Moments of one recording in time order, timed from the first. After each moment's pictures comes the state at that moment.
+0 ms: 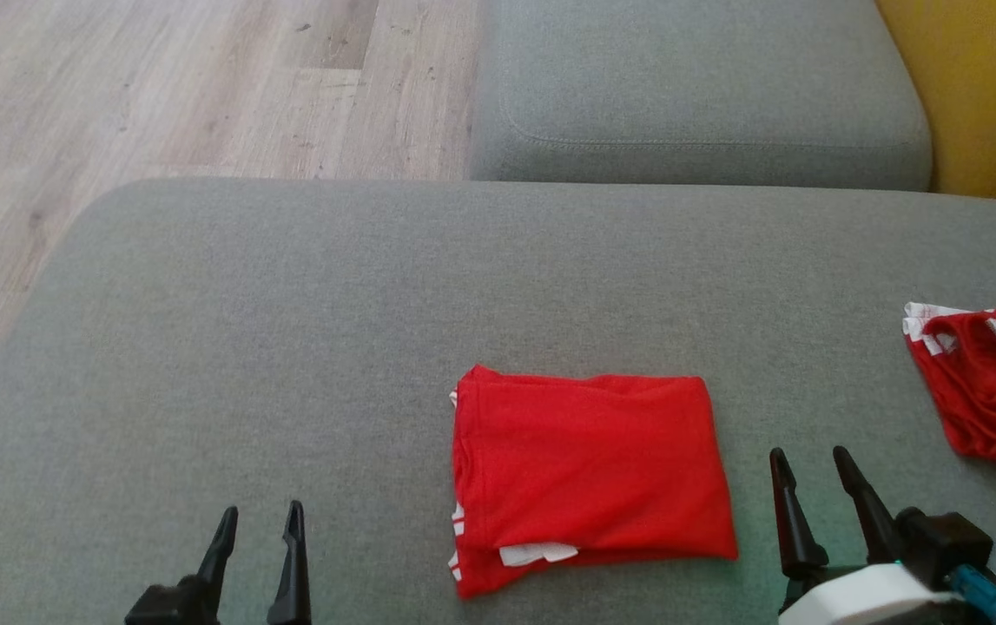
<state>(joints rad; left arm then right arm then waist) 0.08 0.37 -0.55 0.16 -0.67 0.26 -0.25 0.13 -0.04 0.05 0.23 0.20 0.12 -0.17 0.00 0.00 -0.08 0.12</state>
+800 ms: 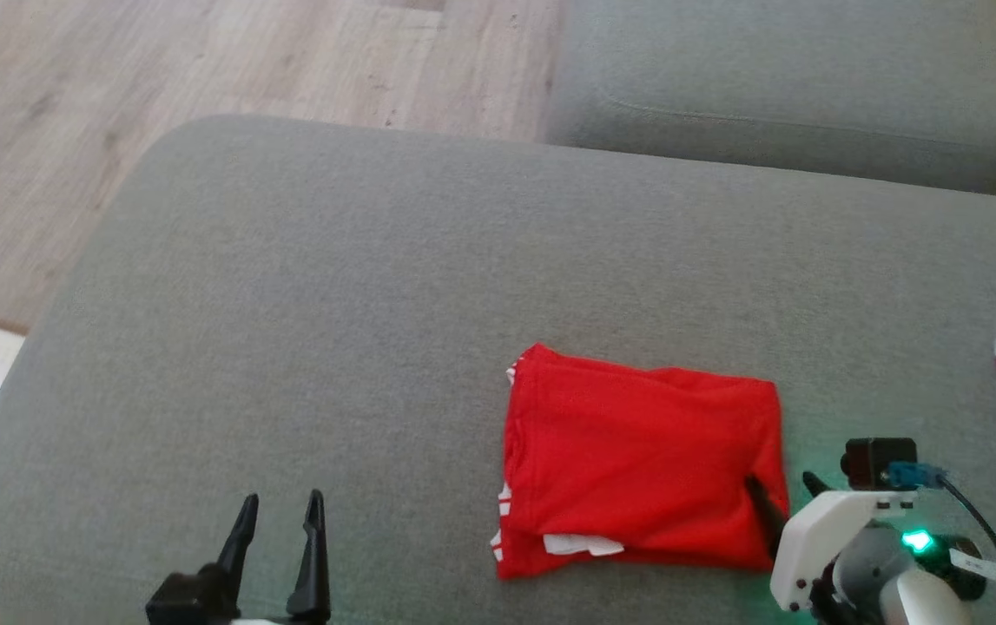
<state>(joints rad) 0.06 0.35 -0.58 0.16 -0.66 0.26 -0.25 -0.05 -0.04 0.00 0.42 0.16 0.12 0.30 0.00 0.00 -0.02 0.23</state>
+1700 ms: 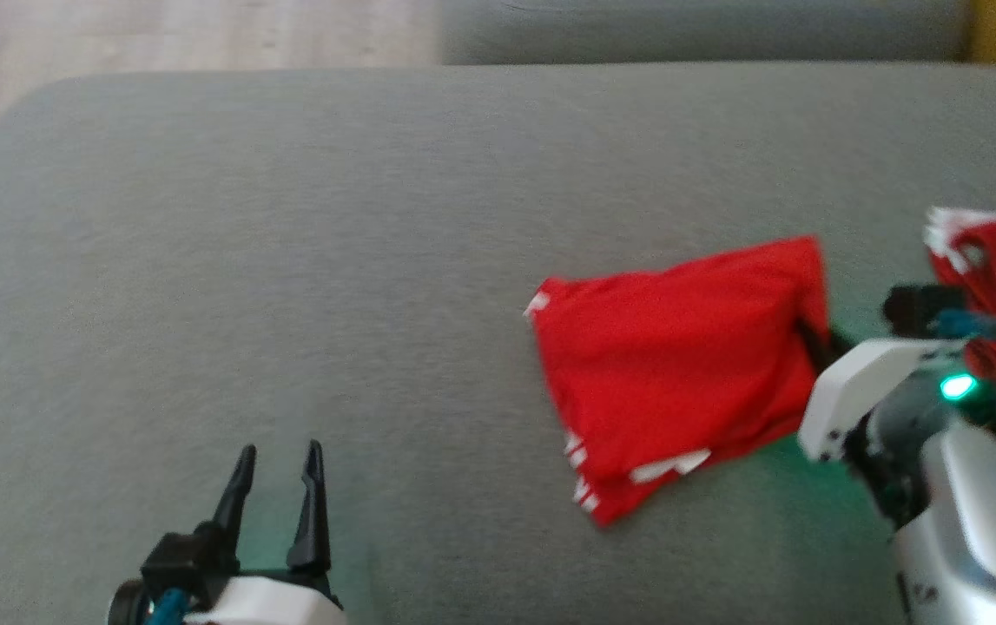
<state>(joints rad) 0.00 0.30 -0.53 0.18 -0.60 0.23 -0.25 -0.28 -0.10 0.00 0.39 0.19 0.12 0.40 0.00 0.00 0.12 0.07</state>
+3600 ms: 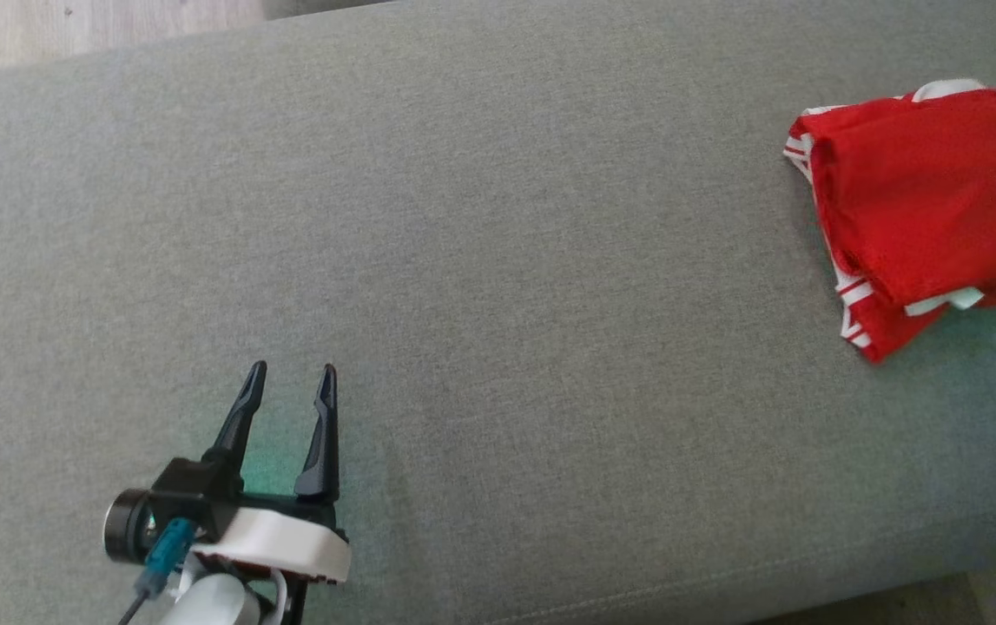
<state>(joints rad) -0.13 0.34 -0.55 0.12 -0.55 0.23 -0.20 -0.62 -0.39 -0.21 0.53 0.05 0.12 0.37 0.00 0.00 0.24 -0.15</state>
